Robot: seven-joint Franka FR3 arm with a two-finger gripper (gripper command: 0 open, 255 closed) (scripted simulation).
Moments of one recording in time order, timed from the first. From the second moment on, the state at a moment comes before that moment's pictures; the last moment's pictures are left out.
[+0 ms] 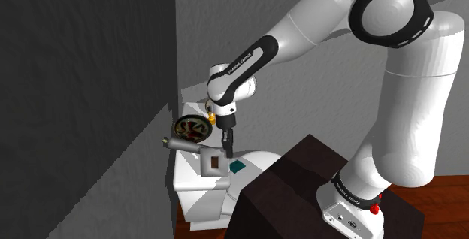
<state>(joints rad) 0.23 0.39 0.11 -2.22 0.29 2.13 -0.60</state>
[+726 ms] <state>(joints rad) 0.23 0.27 0.11 -2.22 0.28 2.01 -0.57</state>
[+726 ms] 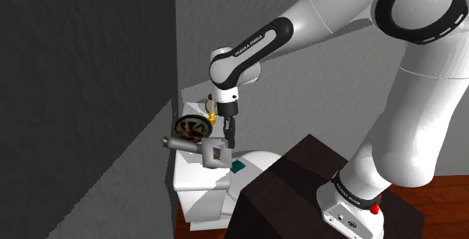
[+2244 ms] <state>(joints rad) 0.15 0.61 0.04 -1.45 0.19 1.56 -0.58</state>
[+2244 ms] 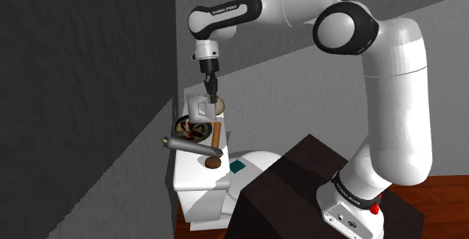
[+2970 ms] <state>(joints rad) 0.13 0.84 0.04 -1.11 0.17 1.45 -0.59</state>
